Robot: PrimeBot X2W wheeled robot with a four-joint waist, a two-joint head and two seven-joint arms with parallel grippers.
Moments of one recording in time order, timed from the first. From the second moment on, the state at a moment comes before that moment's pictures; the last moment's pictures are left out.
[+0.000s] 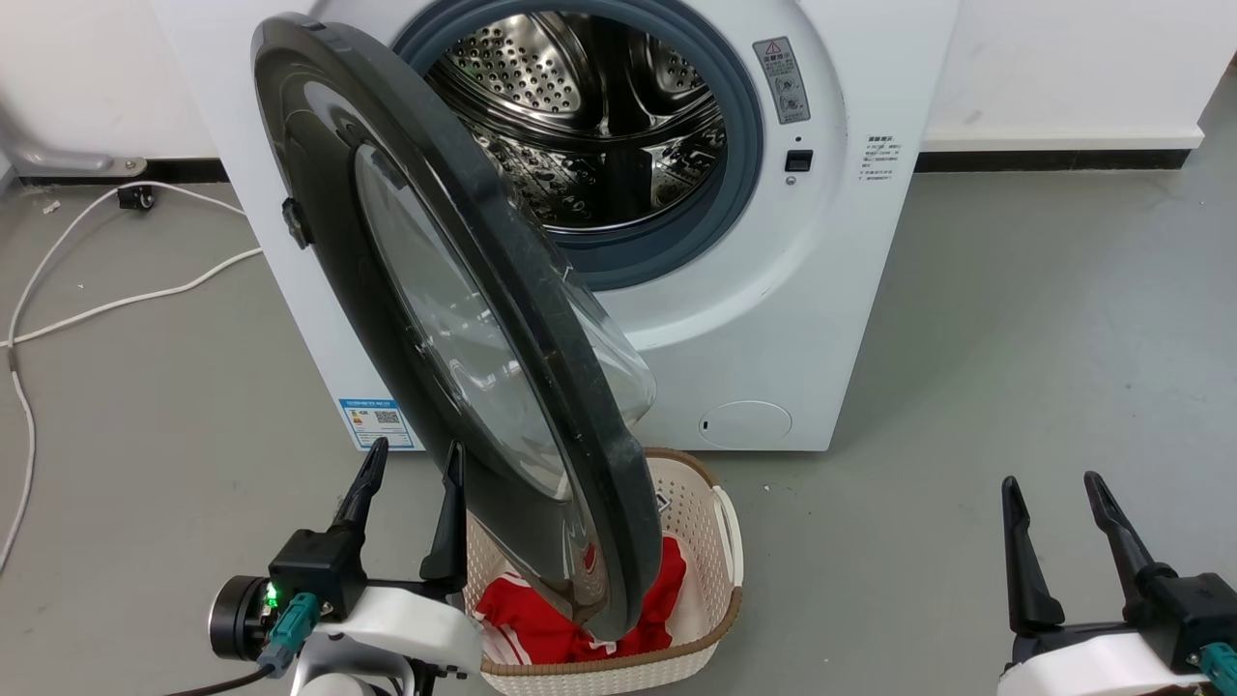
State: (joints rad) left arm -0.08 0.05 -0.07 0.19 -0.14 -0.09 -0.26; right arm 0.09 -0.05 -0.08 0.01 0.03 0.13 -0.21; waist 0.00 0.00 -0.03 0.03
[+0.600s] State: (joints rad) left arm -0.08 0.05 -0.06 0.19 -0.15 -0.10 -0.26; right arm 0.09 -0.05 -0.08 0.02 0.03 0.13 -0.21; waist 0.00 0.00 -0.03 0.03
